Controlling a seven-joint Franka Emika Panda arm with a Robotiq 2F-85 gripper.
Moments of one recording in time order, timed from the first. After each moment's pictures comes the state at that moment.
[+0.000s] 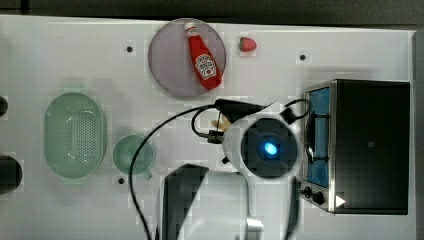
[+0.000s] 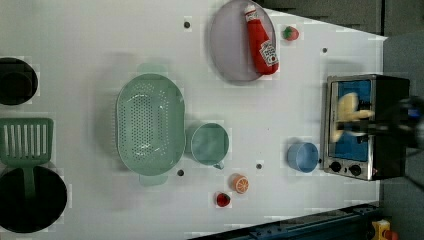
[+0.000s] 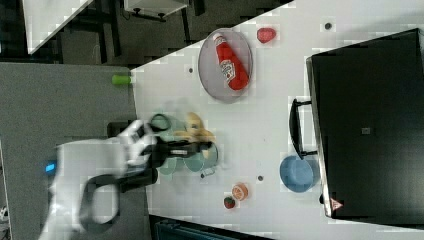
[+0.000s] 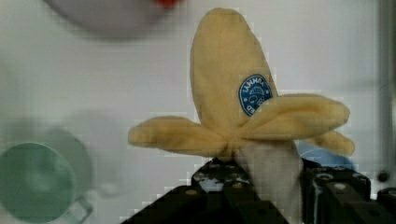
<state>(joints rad) -0.01 -0.22 -0.08 -2.28 0.00 0.50 -0.72</state>
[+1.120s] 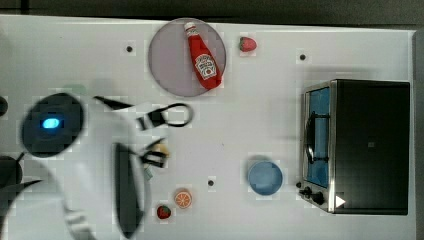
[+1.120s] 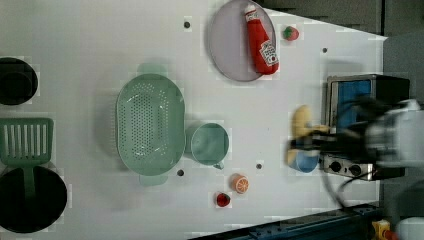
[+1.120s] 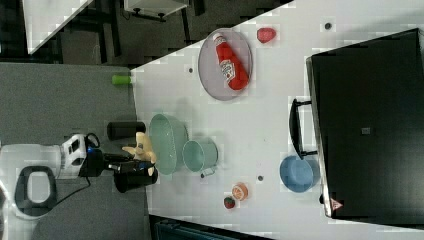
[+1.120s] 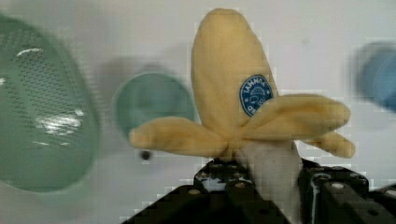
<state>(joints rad) 0.04 -0.10 0.33 -2.08 0.04 0.25 -0.17</state>
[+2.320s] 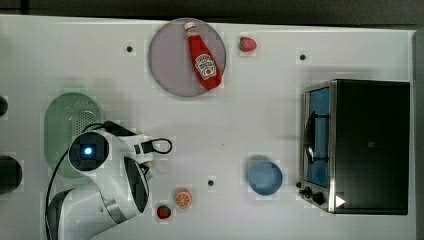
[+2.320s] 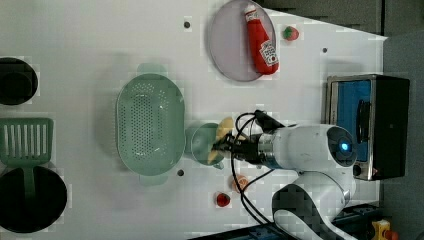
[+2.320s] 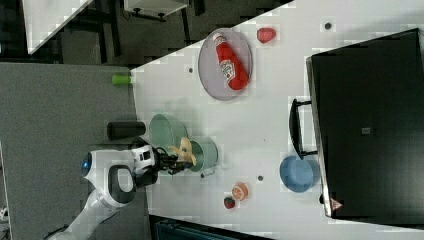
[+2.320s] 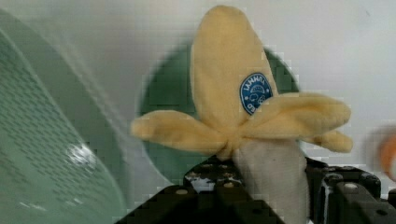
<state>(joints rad) 0.05 0.18 0.44 -2.38 0.05 0.90 0.14</state>
